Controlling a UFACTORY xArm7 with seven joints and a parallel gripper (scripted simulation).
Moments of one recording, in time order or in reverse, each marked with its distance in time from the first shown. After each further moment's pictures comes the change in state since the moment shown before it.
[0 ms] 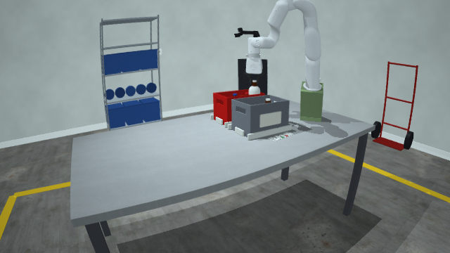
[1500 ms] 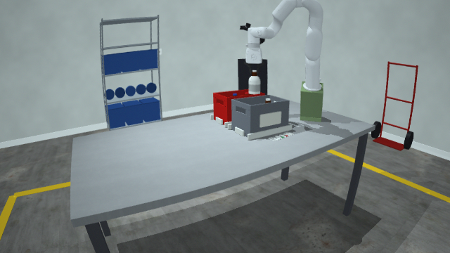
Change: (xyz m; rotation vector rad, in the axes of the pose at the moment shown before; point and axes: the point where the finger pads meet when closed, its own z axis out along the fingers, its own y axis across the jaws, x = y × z) arm 0.000 0.000 -0.065 -0.001 0.000 0.000
